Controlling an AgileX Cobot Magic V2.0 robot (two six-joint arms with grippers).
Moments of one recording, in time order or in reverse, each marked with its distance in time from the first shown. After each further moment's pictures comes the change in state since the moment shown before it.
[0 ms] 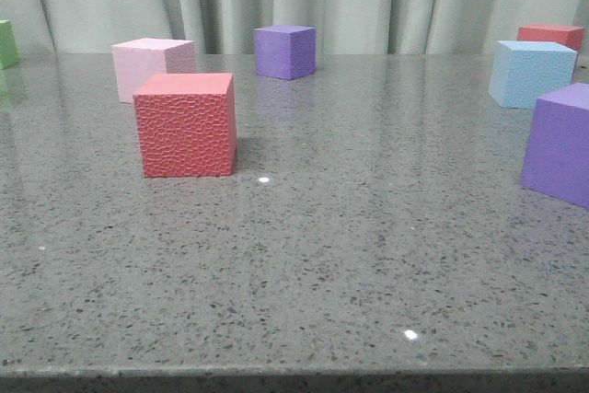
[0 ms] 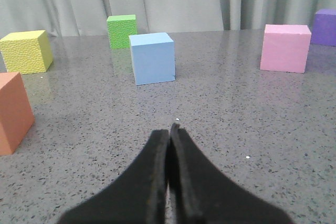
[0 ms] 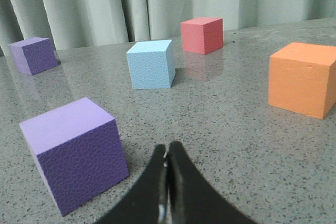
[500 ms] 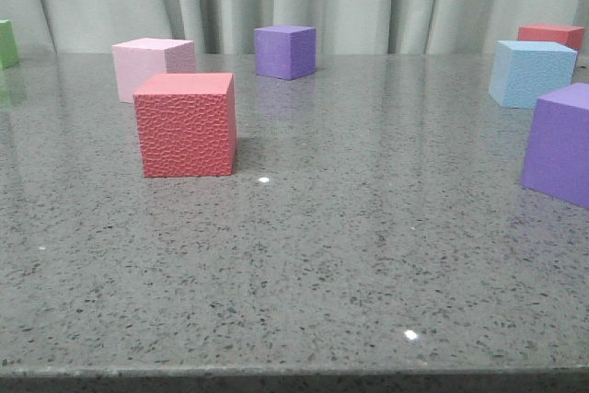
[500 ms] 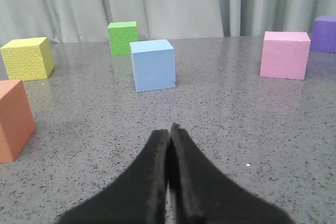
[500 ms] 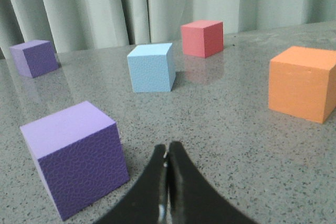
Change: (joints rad) left arm 0.000 0.000 0.000 0.000 -0.021 0.000; right arm 0.000 0.000 0.000 -0.002 -0.017 0.000
